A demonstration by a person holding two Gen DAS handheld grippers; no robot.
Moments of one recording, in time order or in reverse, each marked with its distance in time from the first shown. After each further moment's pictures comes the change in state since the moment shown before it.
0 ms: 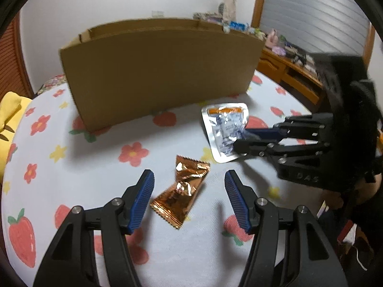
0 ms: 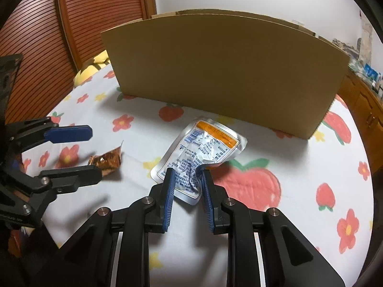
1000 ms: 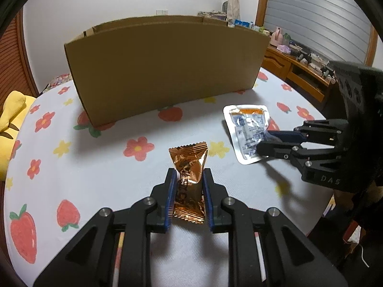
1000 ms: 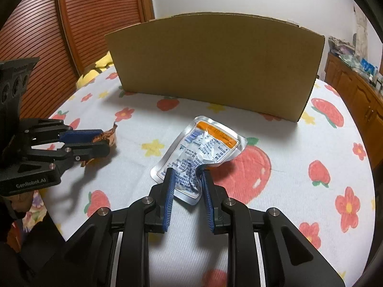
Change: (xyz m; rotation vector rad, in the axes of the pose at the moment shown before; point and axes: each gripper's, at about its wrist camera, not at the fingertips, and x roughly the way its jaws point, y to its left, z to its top) left arm -0.001 -0.001 -0.003 -0.009 -0.016 0.036; right arm -0.011 -0.004 -0.017 0.024 -0.036 0.013
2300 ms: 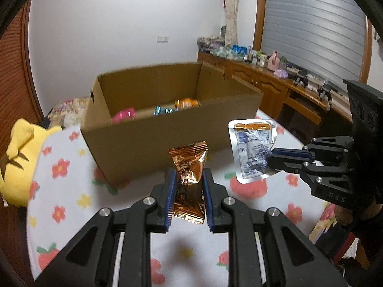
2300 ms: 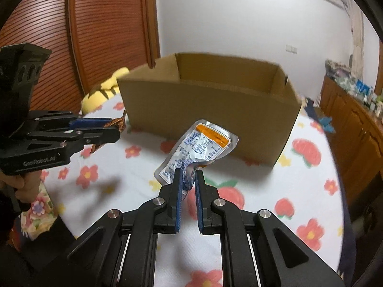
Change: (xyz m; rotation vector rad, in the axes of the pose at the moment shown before) left arm -0.051 -0.004 0.064 0.015 -0.159 0.013; right arm -0.063 0.005 0.040 -0.064 -0.152 -0.035
